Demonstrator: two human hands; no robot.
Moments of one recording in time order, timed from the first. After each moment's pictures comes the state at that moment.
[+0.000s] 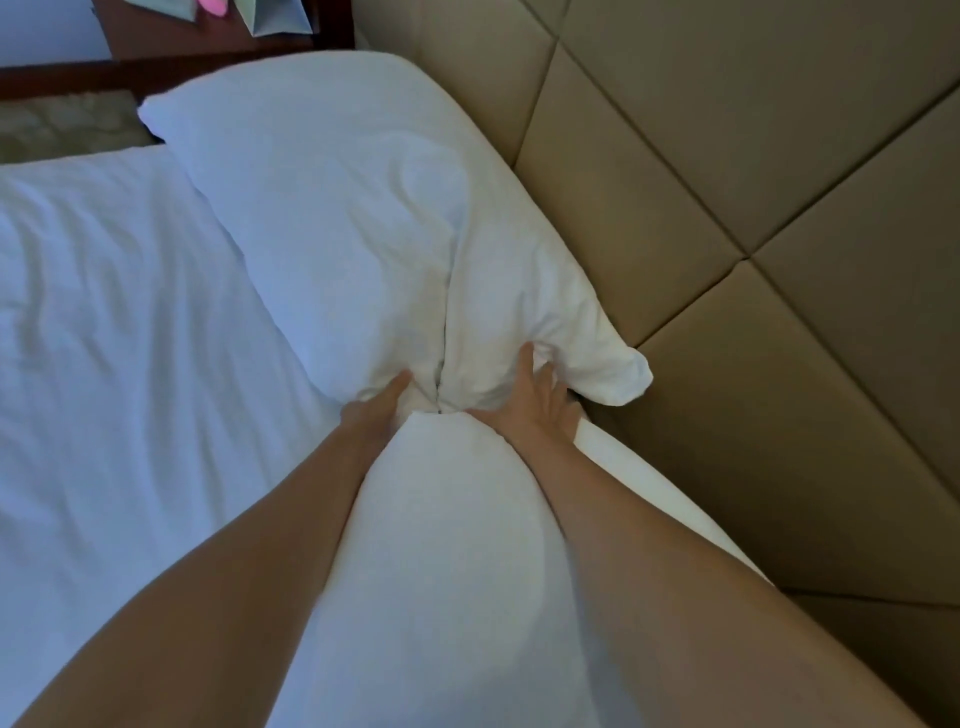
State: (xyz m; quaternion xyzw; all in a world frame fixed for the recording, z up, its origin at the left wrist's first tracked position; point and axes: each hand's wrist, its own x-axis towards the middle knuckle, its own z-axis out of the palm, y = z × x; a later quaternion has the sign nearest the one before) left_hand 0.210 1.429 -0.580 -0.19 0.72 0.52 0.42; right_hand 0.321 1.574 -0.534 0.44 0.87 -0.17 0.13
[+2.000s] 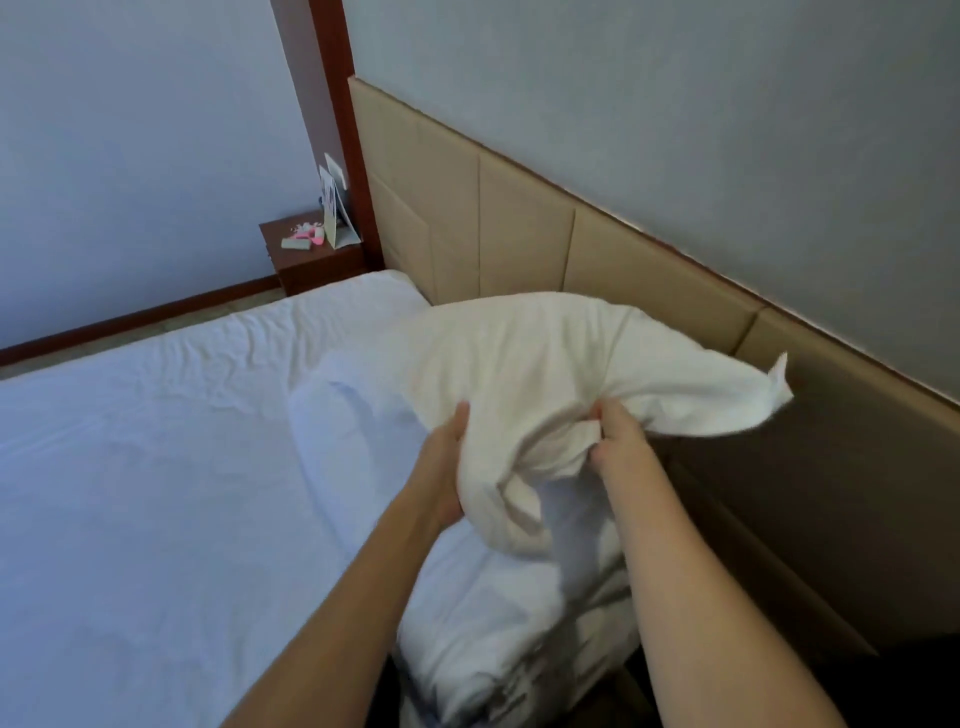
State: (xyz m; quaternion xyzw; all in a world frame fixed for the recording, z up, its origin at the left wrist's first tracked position) left_hand 0.884 1.309 -0.133 -0.07 0.47 0.77 0.43; right_hand 0.923 1.513 -0.201 0.44 0.30 -0.82 -0.20
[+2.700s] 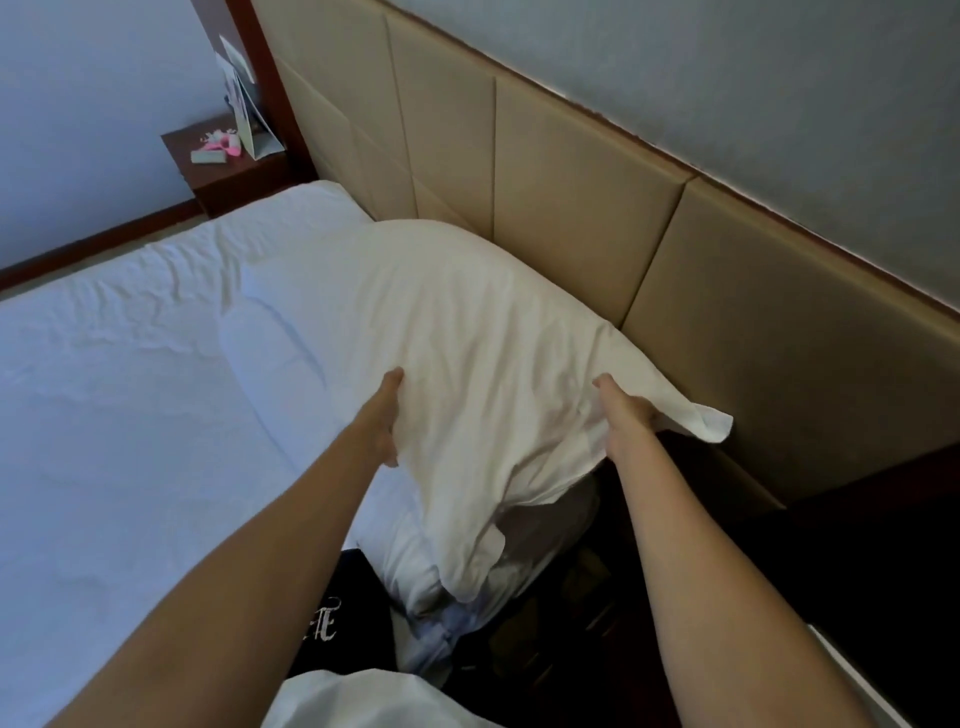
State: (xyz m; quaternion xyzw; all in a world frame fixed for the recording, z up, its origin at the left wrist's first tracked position) left_hand 0.870 1.320 -0.226 -0.20 0.68 0.52 0.47; right_hand 1.055 1.520 -0.234 0.66 0.39 -0.63 -0.16
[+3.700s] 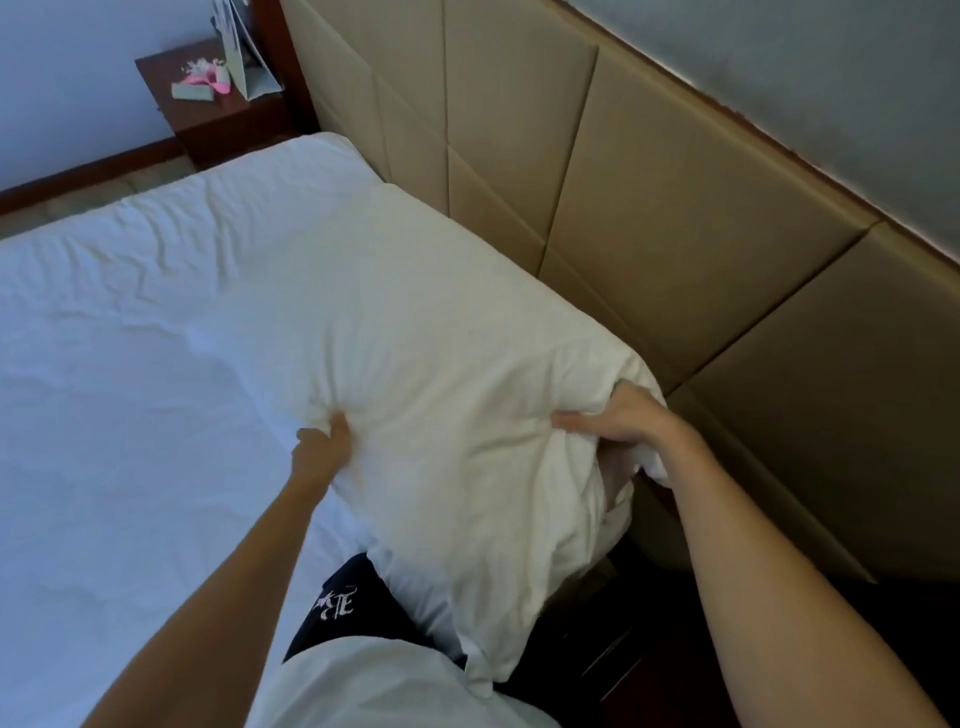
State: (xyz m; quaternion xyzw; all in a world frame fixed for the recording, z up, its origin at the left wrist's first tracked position) left_hand 0.737 1.236 -0.306 -0.10 0.91 0.29 0.29; right_hand 0.948 1.526 -0.222 0.45 0.76 -0.44 0.17
